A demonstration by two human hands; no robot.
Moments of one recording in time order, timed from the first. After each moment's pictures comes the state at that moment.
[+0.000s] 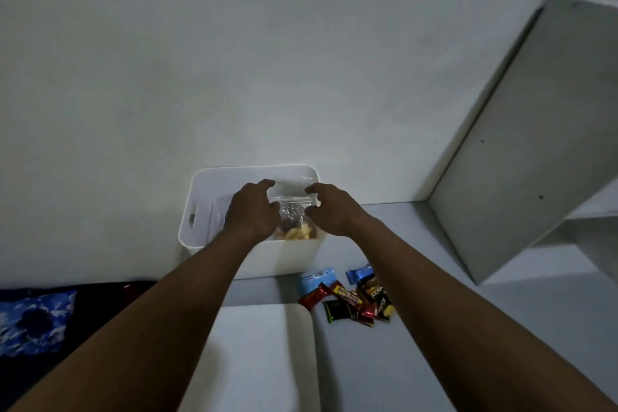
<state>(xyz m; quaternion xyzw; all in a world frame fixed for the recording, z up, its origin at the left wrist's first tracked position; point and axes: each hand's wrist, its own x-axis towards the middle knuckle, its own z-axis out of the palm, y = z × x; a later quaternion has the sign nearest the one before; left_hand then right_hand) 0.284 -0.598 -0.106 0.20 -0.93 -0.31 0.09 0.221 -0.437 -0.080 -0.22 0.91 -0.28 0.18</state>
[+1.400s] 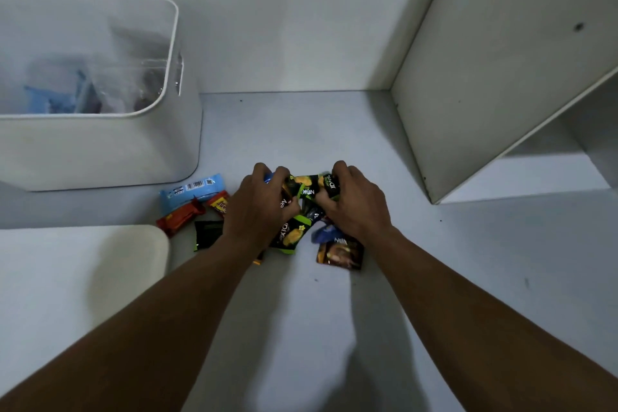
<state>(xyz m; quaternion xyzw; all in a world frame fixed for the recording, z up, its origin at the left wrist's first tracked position) 0.216 -0.353 -0.369 0.09 -0.97 -0.18 0.10 0.141 -0.182 -0.365 -0.22 0.95 -0.20 0.01</state>
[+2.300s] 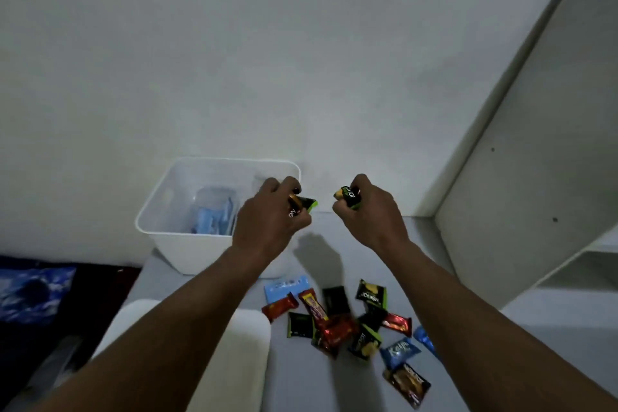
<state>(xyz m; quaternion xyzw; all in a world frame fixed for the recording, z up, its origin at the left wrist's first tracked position) 0.255 -0.475 -0.136 0.14 -0.94 -0.22 0.24 0.146 -0.312 -0.142 -0.25 0.90 -0.35 -0.03</state>
